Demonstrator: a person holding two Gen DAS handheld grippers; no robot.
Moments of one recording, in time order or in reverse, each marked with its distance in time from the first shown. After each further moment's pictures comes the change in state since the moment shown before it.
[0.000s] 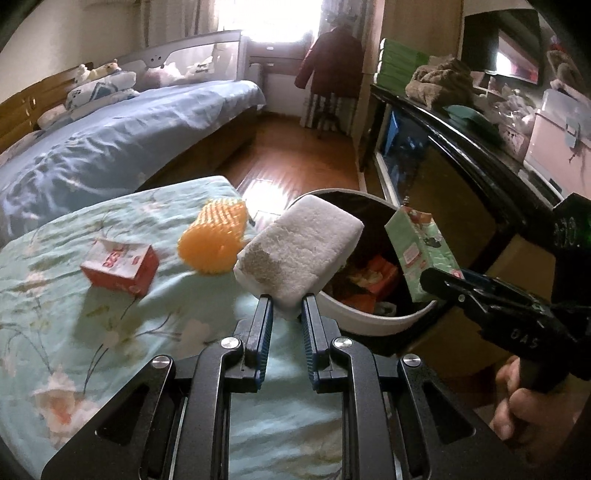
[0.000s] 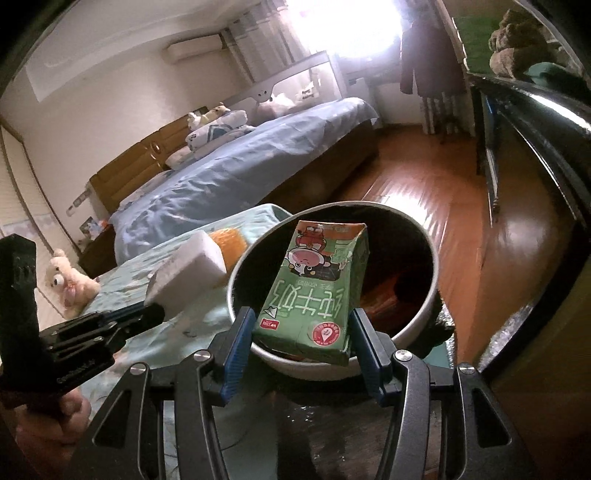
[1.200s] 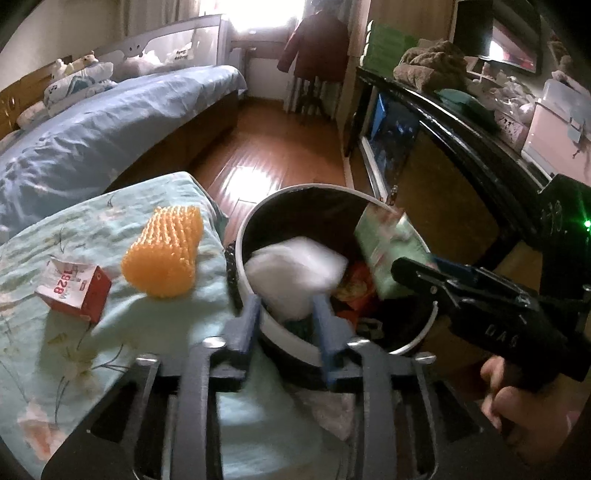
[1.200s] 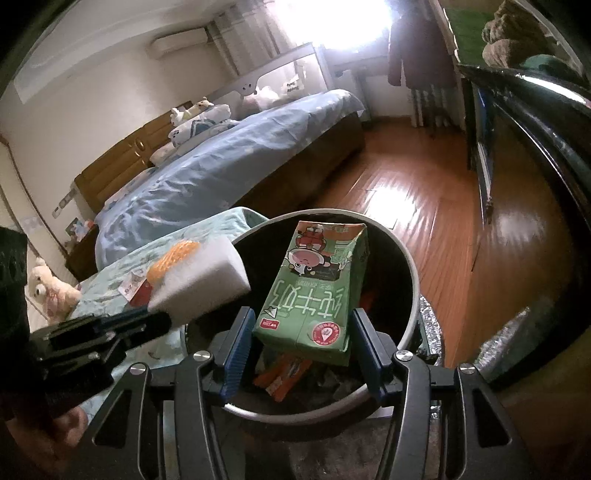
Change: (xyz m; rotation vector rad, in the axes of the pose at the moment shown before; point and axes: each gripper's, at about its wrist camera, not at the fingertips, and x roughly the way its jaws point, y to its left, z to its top) left arm 0.041 -0.024 0.025 0.018 0.069 -0.050; right arm 0.028 -0.023 0.021 0.023 0.040 -0.035
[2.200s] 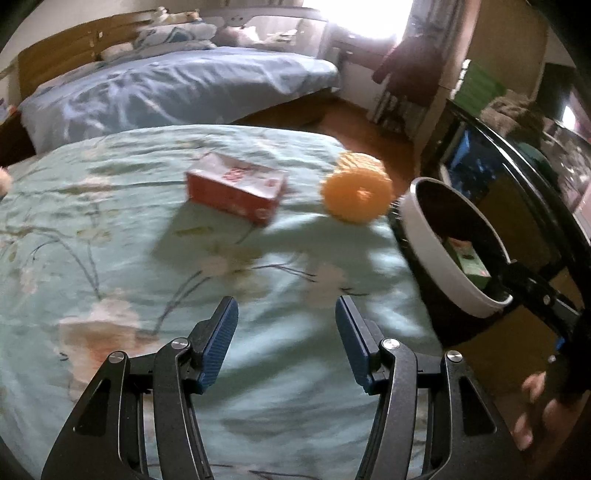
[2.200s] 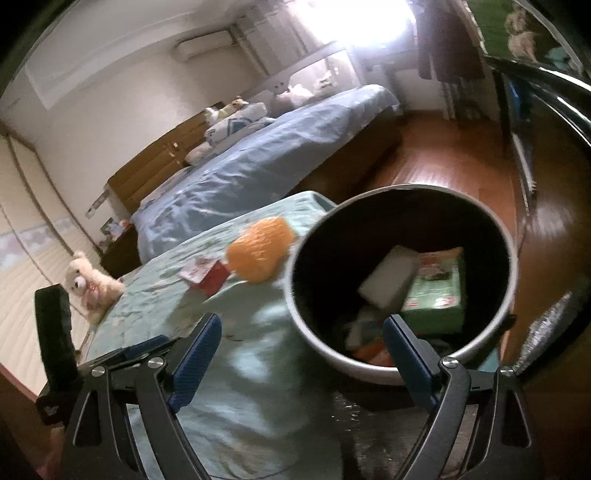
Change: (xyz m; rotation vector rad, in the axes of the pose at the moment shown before) left arm -0.045 0.123 -0.080 -0.300 -0.001 0.165; right arm -0.006 0.069 -0.030 -0.018 0.000 0.155
